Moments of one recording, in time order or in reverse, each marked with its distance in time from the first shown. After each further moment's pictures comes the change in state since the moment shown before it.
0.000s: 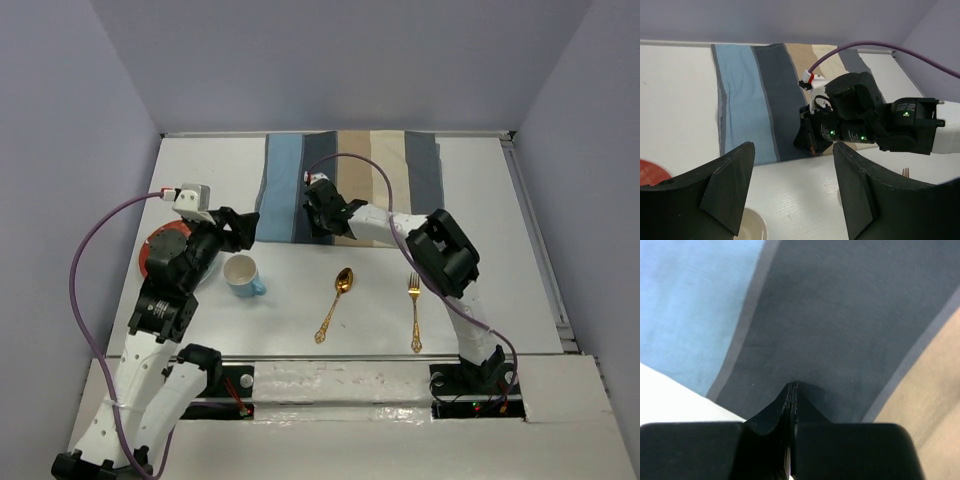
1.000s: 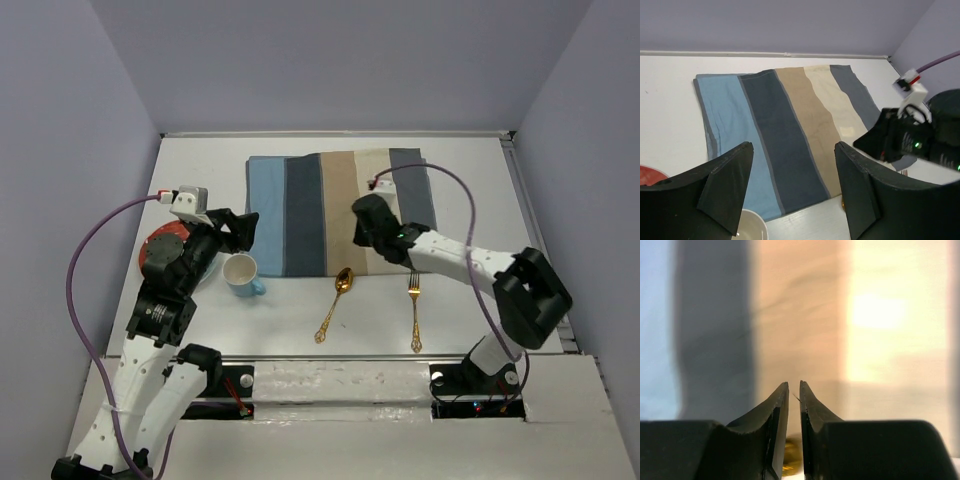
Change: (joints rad) left arm 0.000 -0.031 -0.004 0.016 0.009 0.010; right arm 0.089 -0.518 -0.504 0.064 0.311 0.287
